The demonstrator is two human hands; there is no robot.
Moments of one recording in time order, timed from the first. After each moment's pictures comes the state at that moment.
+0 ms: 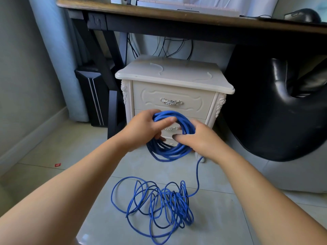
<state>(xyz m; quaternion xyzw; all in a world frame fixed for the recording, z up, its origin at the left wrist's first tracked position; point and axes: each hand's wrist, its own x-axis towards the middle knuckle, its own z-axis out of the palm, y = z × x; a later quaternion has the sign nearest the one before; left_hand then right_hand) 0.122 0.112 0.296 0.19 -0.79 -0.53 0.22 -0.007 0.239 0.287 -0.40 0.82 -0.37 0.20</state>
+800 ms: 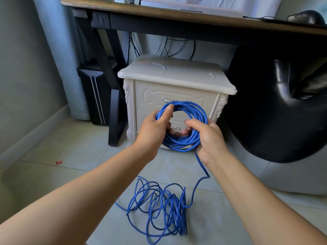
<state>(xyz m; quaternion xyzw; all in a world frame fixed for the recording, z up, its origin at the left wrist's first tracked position) 0.101 0.139 0.281 0.30 -0.59 -0.68 0.32 0.010 0.231 0.288 -0.18 0.56 -0.75 0.30</state>
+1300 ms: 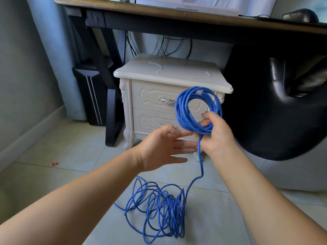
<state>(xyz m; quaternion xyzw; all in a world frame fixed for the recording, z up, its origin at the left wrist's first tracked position) 0.103 0.139 0.256 0.13 -0.53 -0.84 -0.03 -0.015 0.233 0.295 0.04 0.43 -0.85 0.31</state>
